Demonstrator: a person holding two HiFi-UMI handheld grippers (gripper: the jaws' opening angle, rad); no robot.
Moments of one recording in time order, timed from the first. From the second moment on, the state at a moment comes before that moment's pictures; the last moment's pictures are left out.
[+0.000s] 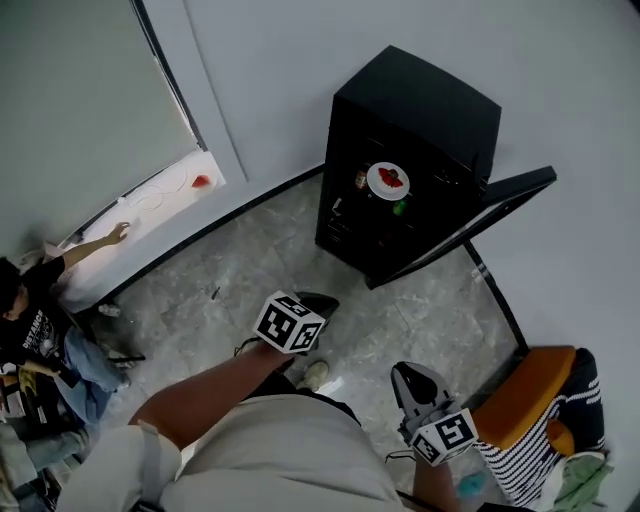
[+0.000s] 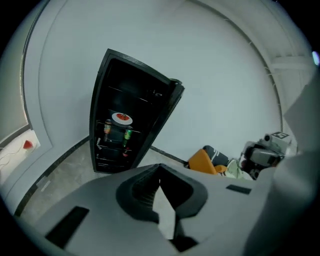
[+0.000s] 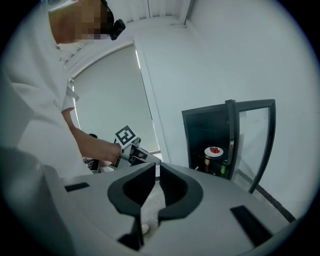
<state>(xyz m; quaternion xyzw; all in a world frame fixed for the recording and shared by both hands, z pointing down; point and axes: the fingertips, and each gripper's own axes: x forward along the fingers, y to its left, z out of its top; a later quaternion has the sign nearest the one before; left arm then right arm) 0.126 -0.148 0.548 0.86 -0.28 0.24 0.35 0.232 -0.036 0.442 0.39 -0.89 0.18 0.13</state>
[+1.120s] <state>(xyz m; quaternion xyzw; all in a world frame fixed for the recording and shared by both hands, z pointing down) -0.097 0.041 0.480 0.91 -0.15 0.20 0.33 -0.014 0.094 0.428 0.43 -0.87 0.16 0.16</state>
